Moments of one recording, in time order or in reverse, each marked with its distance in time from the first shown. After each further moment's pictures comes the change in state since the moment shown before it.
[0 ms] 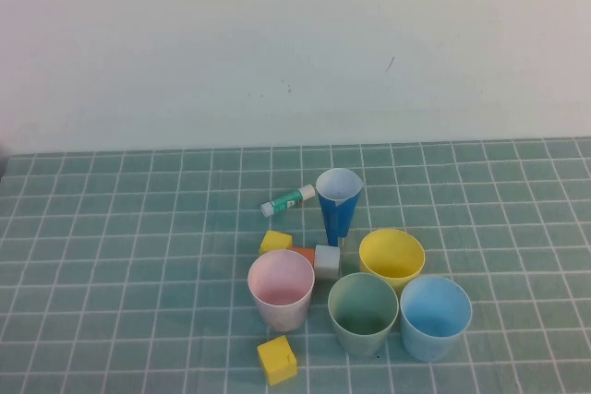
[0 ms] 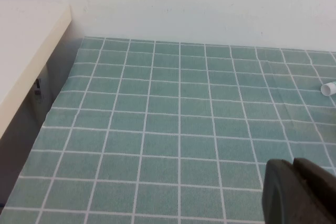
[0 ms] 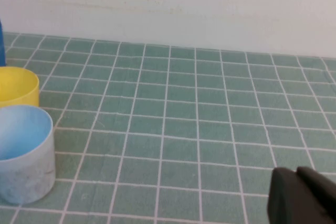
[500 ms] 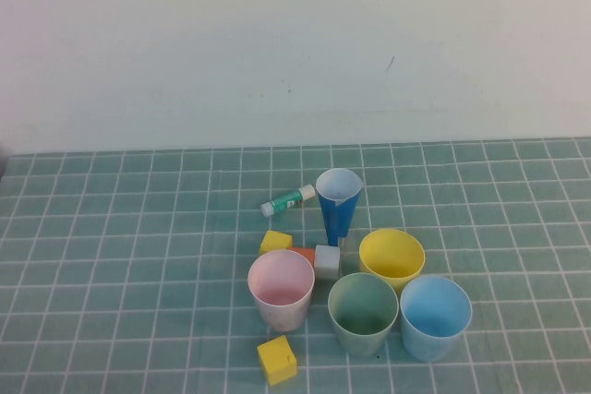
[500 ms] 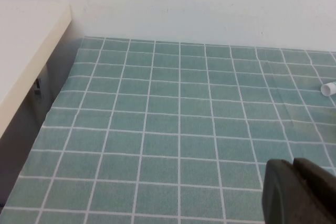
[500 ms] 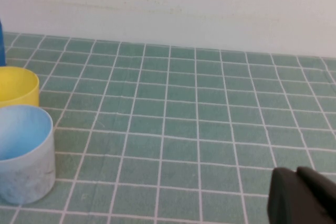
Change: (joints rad) right arm 0.000 0.000 0.000 0.000 0.000 0.000; left arm 0.000 0.000 0.000 0.000 0.000 -0.002
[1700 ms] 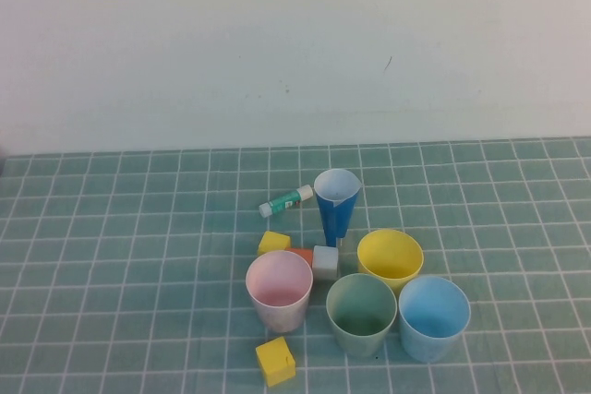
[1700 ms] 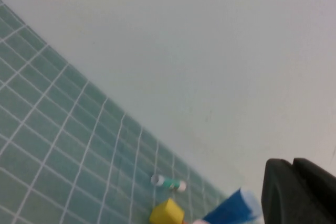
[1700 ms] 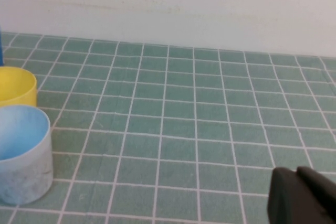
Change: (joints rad) right arm 0.000 0.000 0.000 0.000 0.000 0.000; left arm 0.000 0.003 -0.003 -0.724 -0.211 -0.111
